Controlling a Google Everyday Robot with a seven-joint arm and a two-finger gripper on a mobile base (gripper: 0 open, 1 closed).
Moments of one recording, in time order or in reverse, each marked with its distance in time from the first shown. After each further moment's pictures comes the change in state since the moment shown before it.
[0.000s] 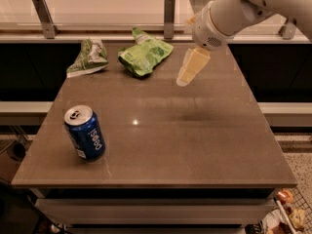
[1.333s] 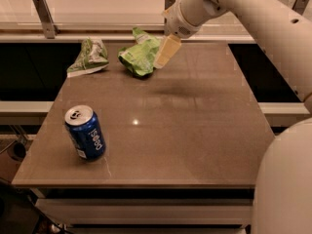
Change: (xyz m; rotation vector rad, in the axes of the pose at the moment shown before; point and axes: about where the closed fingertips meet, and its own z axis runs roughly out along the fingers) arm -0.033 -0.075 0.081 0.025 -0.081 -0.011
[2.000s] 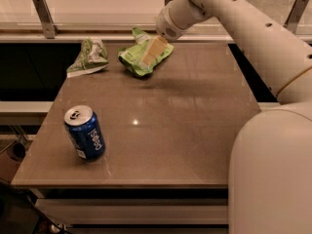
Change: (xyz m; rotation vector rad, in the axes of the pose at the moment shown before) arm -0.019 -0.006 0.043 -0.041 -0.058 0.114
